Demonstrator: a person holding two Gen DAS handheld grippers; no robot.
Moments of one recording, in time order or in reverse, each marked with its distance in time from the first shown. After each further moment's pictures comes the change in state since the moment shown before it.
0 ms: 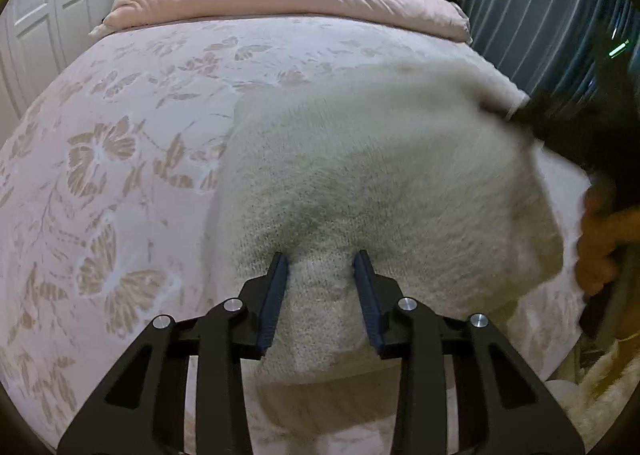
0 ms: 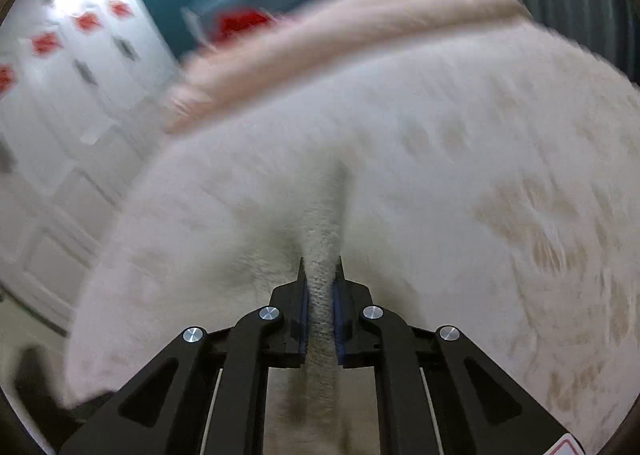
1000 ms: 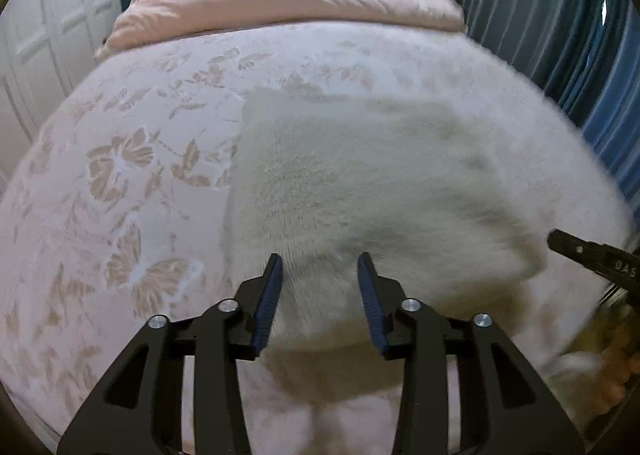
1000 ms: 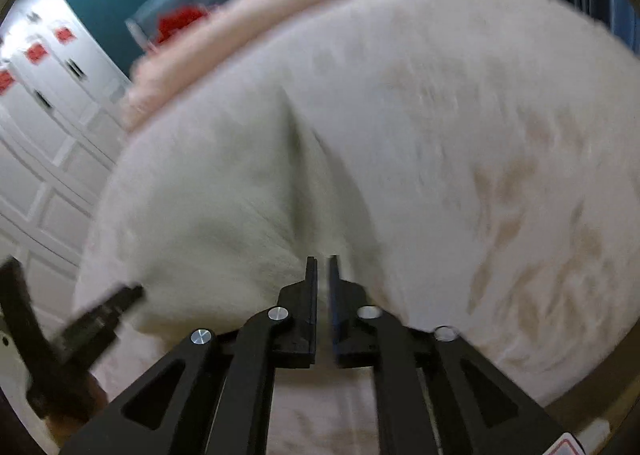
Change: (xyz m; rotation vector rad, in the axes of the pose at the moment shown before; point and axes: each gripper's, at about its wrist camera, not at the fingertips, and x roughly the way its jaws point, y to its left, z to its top) left arm -0.041 -0.003 -0.013 0.019 -0.044 0.009; right arm -0.093 -0.011 -0.098 0.172 -0.046 -0.025
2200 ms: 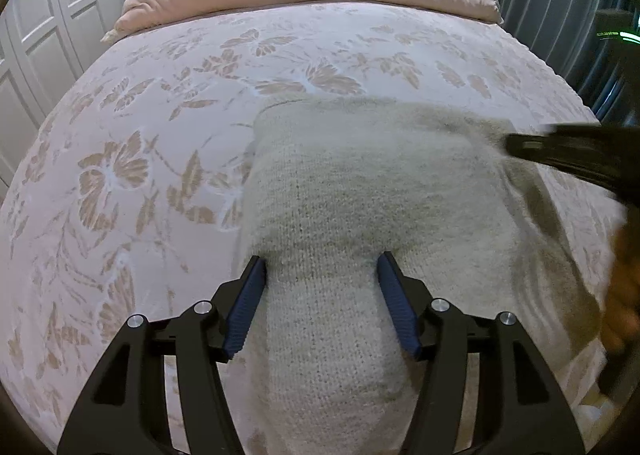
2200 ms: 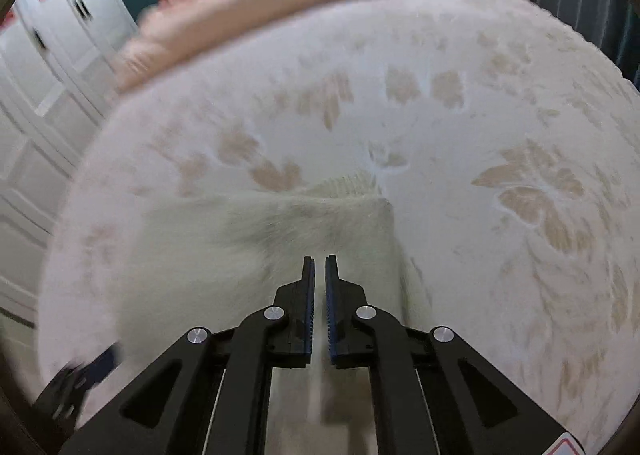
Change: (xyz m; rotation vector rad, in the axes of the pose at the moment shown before) left arm 0.080 0.021 0.047 0.001 0.094 0.121; right arm 0.148 0.082 0.098 -0.187 0.093 -0.068
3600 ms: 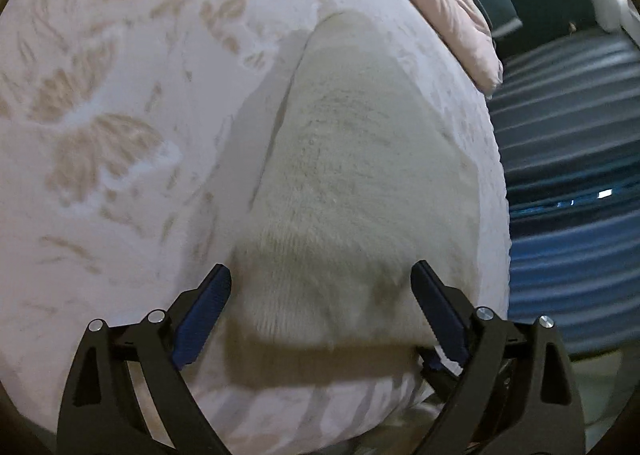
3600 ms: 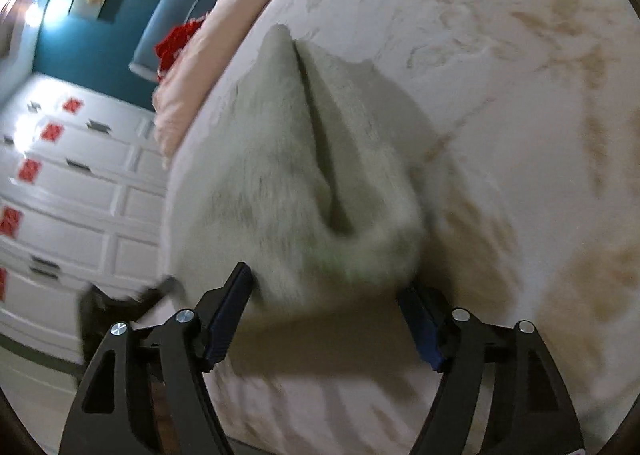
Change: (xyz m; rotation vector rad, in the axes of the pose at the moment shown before) left arm -0.001 0.060 -0.065 -0.564 0.188 -0.475; right arm -0.024 -0.076 -0.174 0.521 0.053 0.382
